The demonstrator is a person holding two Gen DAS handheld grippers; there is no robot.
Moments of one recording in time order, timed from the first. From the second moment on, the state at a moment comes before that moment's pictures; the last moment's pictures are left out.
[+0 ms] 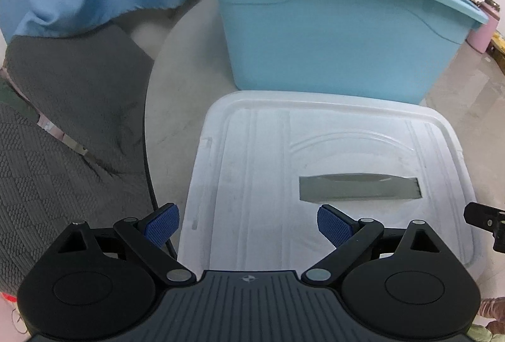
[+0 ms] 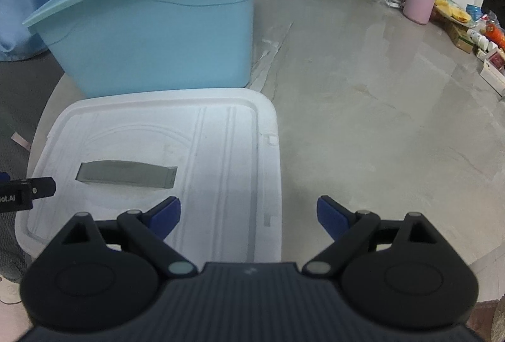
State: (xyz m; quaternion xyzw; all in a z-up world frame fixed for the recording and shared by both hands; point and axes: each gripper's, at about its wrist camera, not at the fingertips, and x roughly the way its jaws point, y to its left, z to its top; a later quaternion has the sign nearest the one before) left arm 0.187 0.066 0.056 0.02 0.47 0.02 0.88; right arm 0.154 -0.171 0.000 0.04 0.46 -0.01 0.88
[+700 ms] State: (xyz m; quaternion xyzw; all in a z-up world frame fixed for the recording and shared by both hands) left arm 0.235 0.082 0.031 -0.03 0.53 0.02 0.85; right arm 0.206 -0.168 -0.028 0.05 0.53 -0.01 0.85
